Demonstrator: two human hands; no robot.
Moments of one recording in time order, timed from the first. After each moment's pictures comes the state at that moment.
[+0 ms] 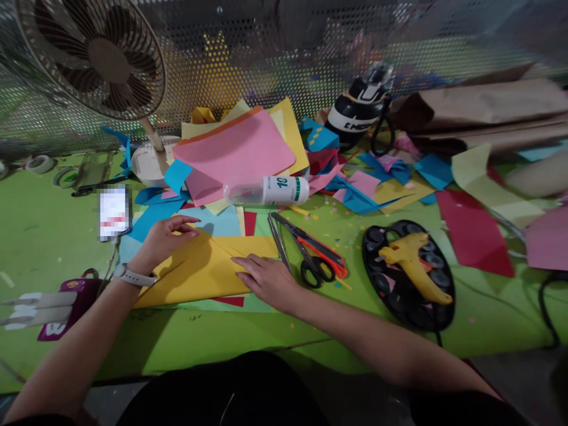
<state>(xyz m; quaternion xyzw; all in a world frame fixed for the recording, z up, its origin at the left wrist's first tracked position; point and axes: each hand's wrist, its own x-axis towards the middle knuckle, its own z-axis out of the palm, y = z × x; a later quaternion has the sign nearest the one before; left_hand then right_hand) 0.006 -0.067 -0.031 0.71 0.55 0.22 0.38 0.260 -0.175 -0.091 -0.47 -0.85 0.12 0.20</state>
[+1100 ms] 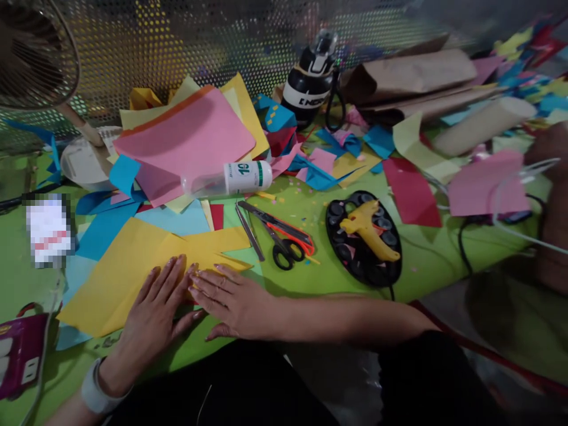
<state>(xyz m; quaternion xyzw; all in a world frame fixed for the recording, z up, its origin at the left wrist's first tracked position) 0.018 -0.176 -0.067 0.93 0.35 0.08 -0.03 0.248 -0.210 -0.074 -0.33 -0.93 0.03 0.18</state>
